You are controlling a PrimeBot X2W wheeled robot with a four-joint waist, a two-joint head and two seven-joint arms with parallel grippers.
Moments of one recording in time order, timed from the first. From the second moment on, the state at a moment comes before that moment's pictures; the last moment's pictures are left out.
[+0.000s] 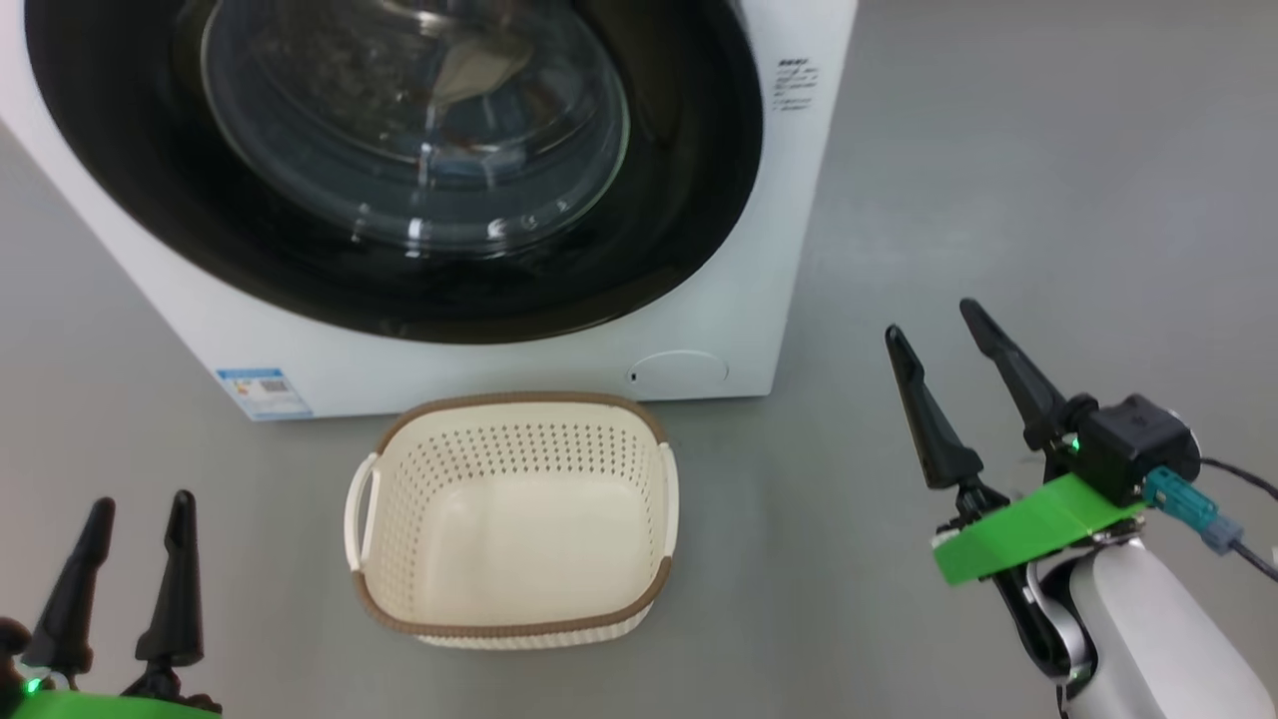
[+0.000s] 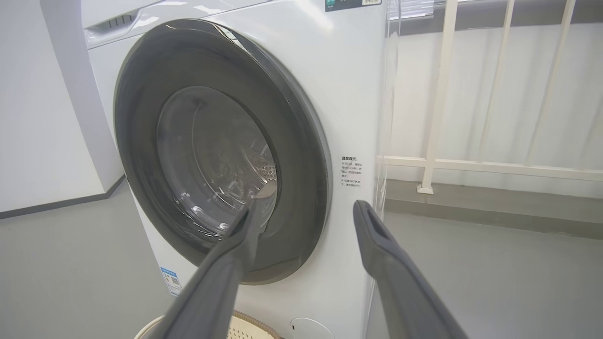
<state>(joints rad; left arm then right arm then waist) -0.06 0.39 -0.06 0.17 -0.62 -0.13 -0.26 -0.34 -0.19 0.25 0.24 0.32 0.14 -0.25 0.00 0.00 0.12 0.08</state>
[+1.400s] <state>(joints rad) 0.01 0.34 -0.05 0.17 -0.62 -0.13 -0.26 -0.13 -0.16 0.13 0.22 0.35 0.13 -0.25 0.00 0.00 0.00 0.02</state>
